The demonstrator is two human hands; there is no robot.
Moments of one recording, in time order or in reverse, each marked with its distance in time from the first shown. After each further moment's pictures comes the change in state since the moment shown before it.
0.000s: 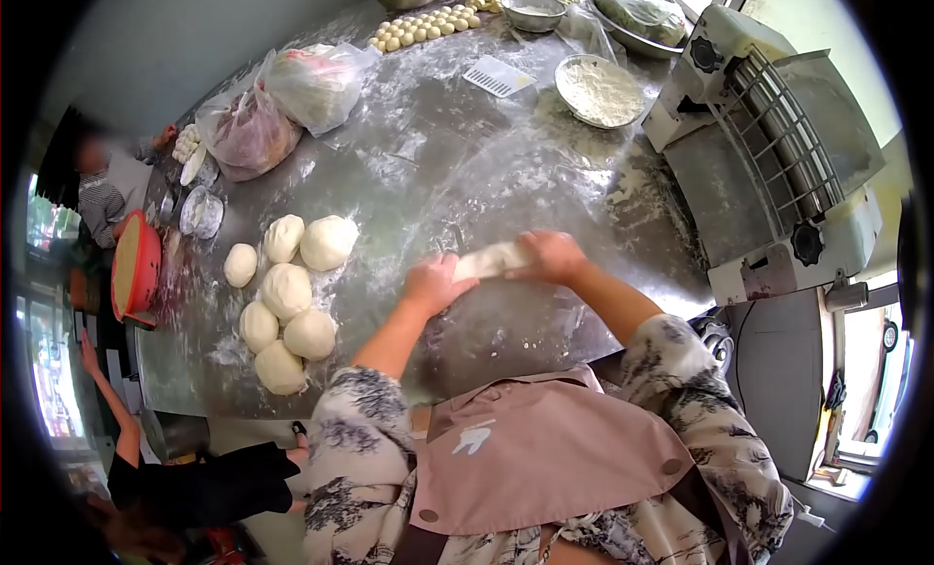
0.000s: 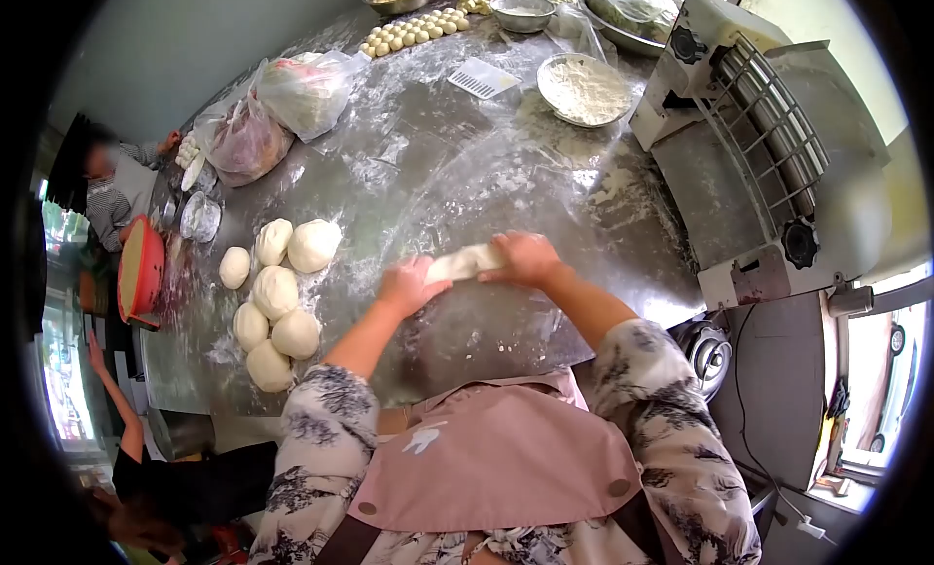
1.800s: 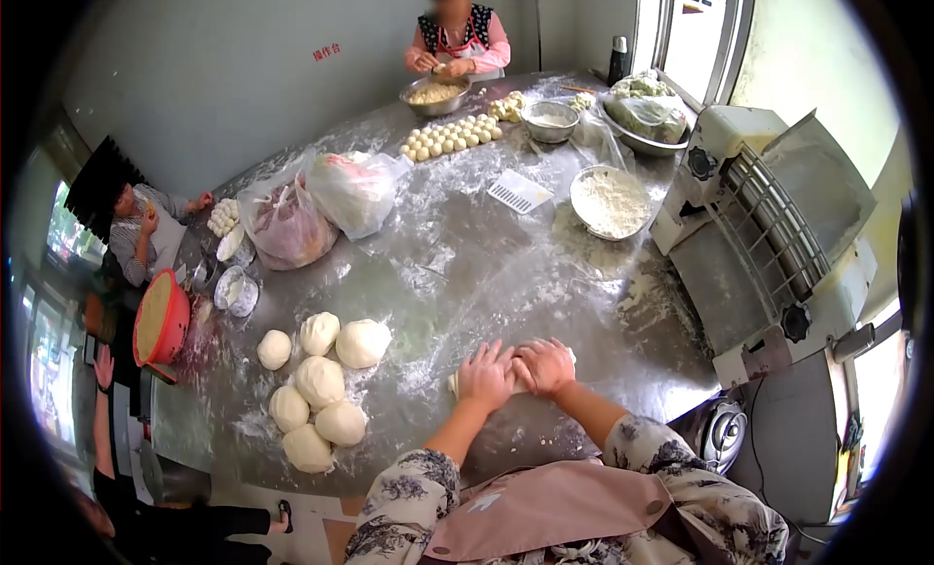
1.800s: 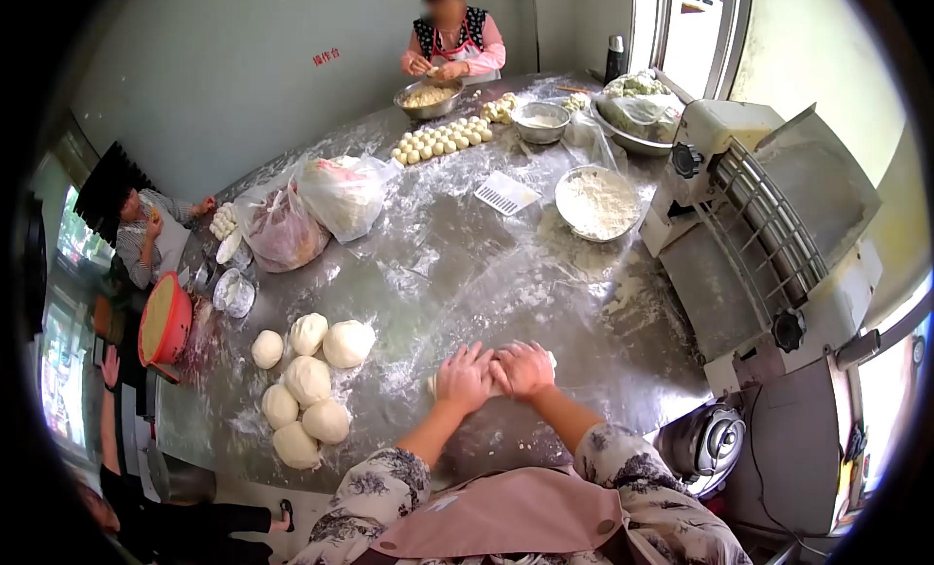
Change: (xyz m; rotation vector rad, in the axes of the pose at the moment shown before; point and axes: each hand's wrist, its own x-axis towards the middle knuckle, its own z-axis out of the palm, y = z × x) left_hand 0.024 0.047 0.012 -0.013 0.123 -0.036; right_hand 0.016 -0.033 0.023 0.153 0.315 -0.004
